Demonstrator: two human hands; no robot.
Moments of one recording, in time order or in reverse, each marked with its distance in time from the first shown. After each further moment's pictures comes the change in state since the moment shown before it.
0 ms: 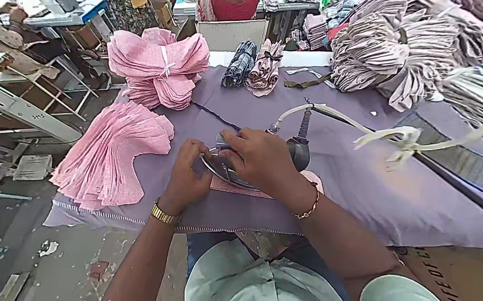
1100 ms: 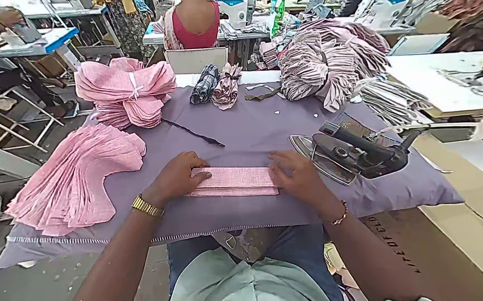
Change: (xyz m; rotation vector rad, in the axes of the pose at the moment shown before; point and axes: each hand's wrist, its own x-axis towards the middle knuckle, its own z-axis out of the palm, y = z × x) left_hand 0.047 0.025 0.017 0.270 -0.547 0.045; right_hand -0.153 0.125 -0.032 0.023 0.140 0.212
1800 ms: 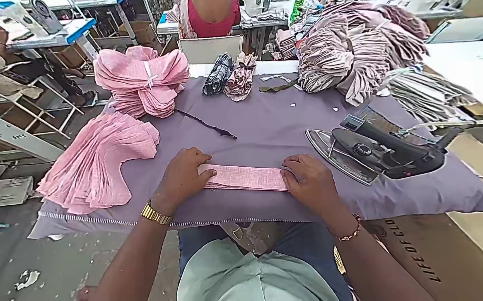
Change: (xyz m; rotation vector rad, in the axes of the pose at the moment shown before) left_hand -0.032 0.019 0.004 0.078 0.130 -0.205; right_hand -0.020 -0.025 0.011 -0.035 0.056 0.023
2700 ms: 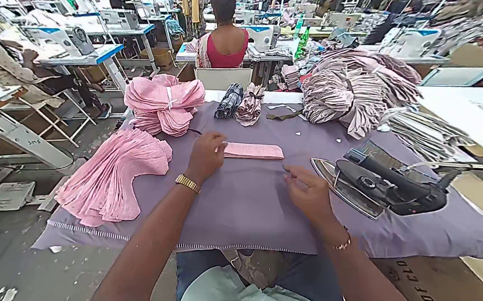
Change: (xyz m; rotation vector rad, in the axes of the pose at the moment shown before) left_hand 0.106 -0.022 0.013 0.056 0.417 0.153; right_hand 0.038 0.007 0.022 0.285 0.137 0.055
